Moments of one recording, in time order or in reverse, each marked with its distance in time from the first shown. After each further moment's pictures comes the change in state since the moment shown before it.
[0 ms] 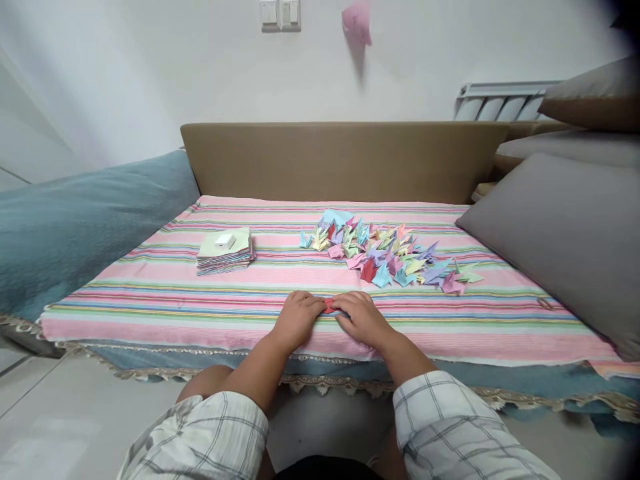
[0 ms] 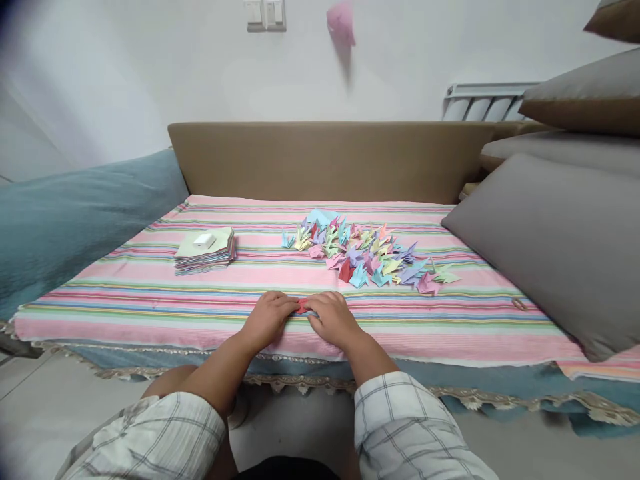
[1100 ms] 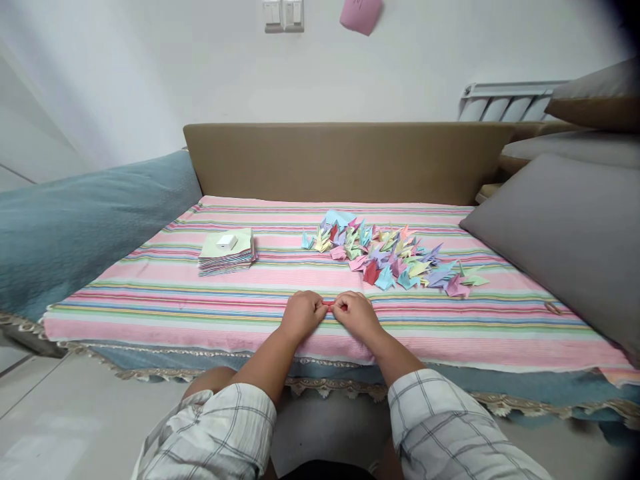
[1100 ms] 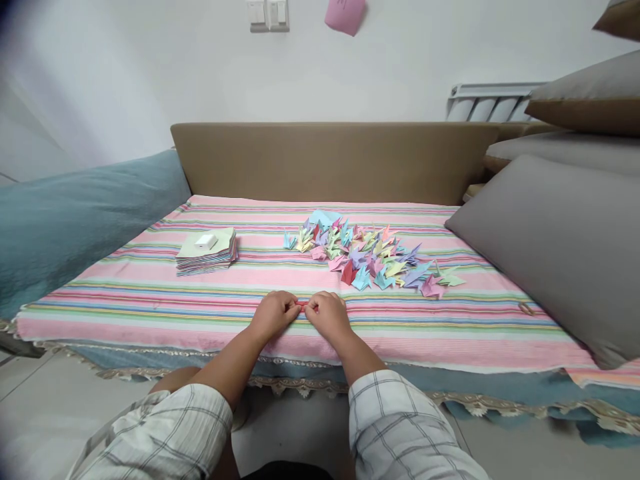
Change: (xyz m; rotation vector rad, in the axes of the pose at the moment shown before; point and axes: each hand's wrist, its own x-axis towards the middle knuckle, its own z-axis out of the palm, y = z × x) left_hand 0.021 0.002 0.000 -0.186 -0.005 -0.351; right_hand 0.022 -0.010 0.016 0.084 0.109 0.391
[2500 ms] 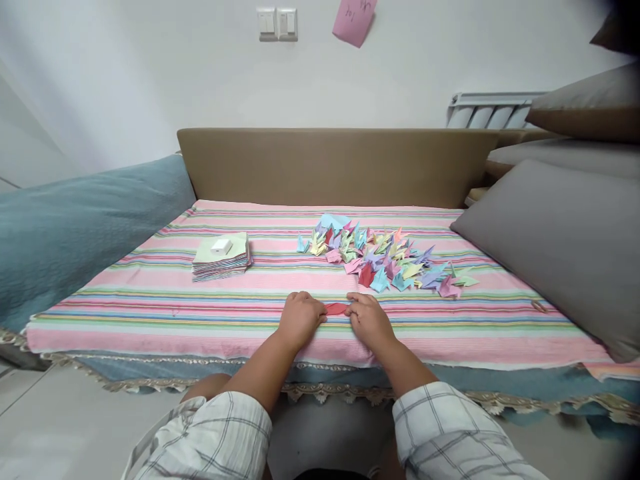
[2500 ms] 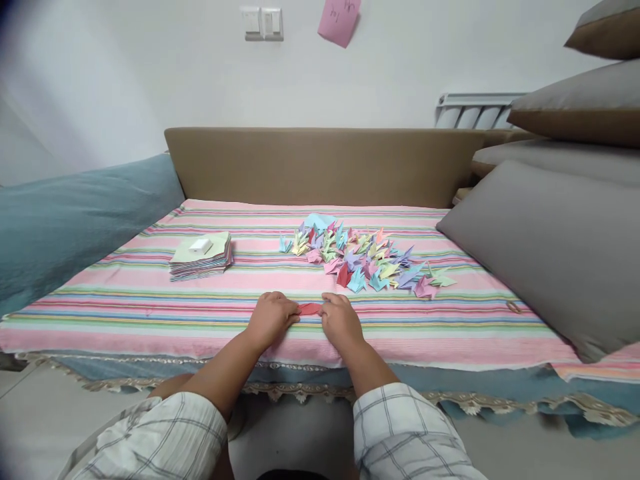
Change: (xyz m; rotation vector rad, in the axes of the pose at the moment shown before) left_hand -0.001 0.006 -0.008 0.251 -0.072 0.209; right_hand -0.017 0.026 -0.015 -0.087 0.095 -0.104
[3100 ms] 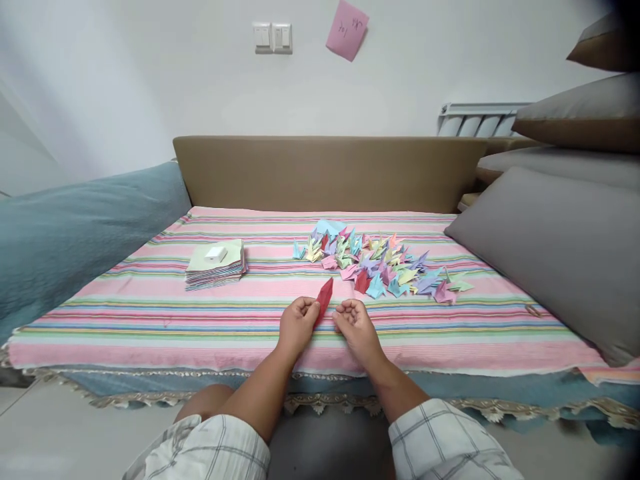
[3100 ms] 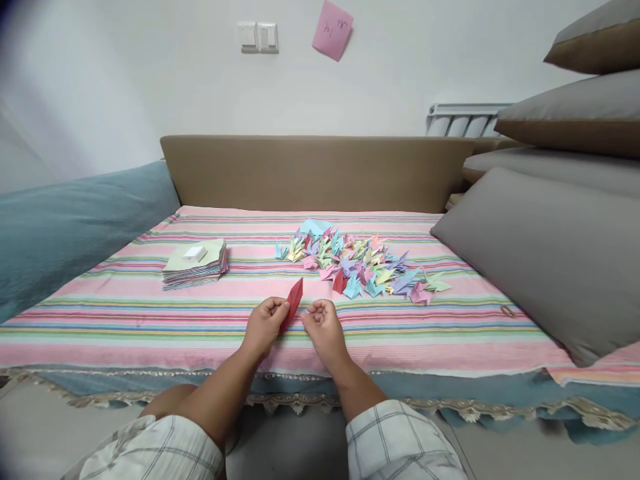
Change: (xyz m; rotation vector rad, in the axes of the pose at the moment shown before) left_hand 0.002 0.020 0.009 -1.153 0.382 -0.585; right_hand -0.002 -0.035 0.018 1.109 0.203 0.418
